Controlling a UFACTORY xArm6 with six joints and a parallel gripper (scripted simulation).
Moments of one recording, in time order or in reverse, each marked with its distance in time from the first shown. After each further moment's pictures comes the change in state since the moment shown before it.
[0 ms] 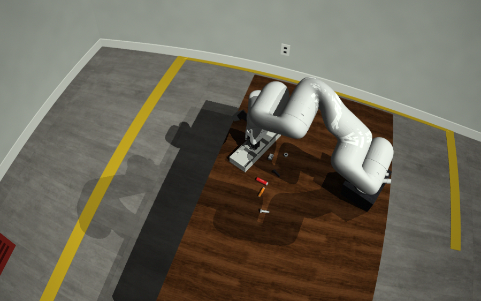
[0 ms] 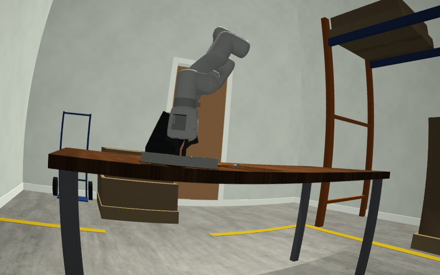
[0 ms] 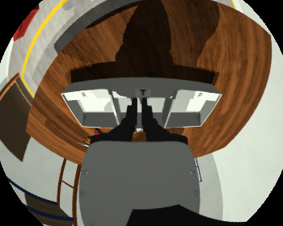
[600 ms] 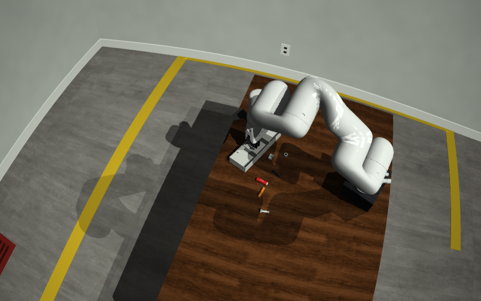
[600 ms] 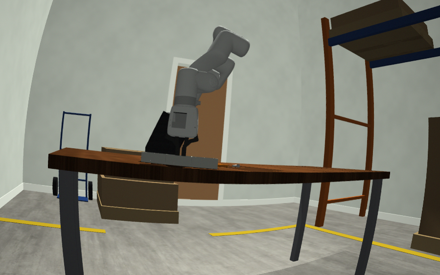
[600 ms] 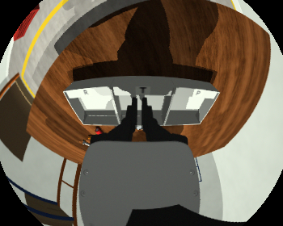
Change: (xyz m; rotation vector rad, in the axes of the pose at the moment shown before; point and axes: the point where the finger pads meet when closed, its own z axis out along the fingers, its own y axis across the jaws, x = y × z) arm 0.000 0.000 -0.006 0.000 0.000 0.000
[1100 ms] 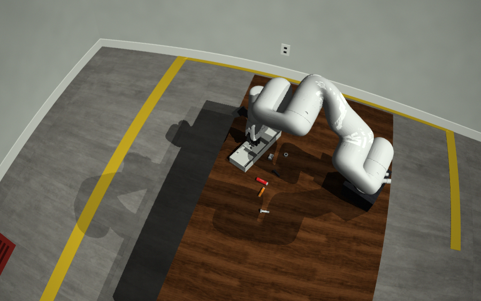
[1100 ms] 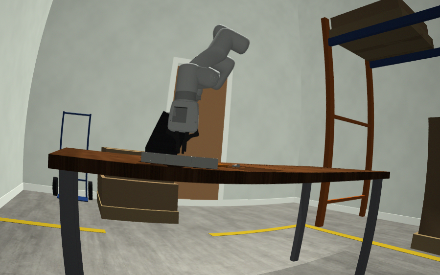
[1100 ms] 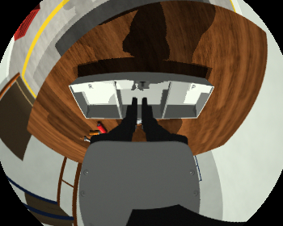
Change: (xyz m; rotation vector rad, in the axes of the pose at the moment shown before) arm 0.000 0.000 -0.017 0.000 -0.001 0.000
